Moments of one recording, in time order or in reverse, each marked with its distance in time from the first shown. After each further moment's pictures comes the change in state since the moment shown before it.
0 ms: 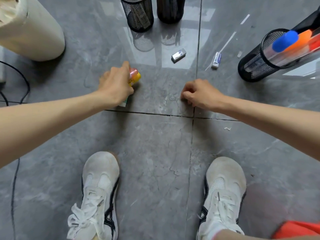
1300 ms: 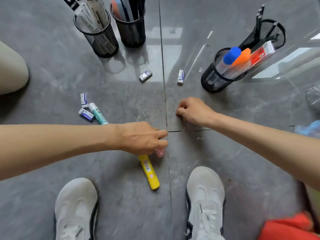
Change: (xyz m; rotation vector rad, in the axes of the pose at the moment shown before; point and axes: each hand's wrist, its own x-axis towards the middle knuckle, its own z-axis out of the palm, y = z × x) left_hand -0.030 0.076 0.061 0.224 -0.106 1.591; right_hand -0.029 0.047 -0.020 -0.021 0.058 0.235
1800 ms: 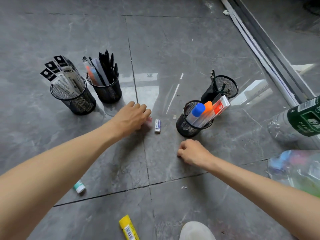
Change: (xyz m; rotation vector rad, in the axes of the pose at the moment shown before) left_hand 0.069 -0.152 -0.068 0.532 -0.101 -0.564; right_hand 0.005 0.045 -0.029 0.089 0.070 0.272
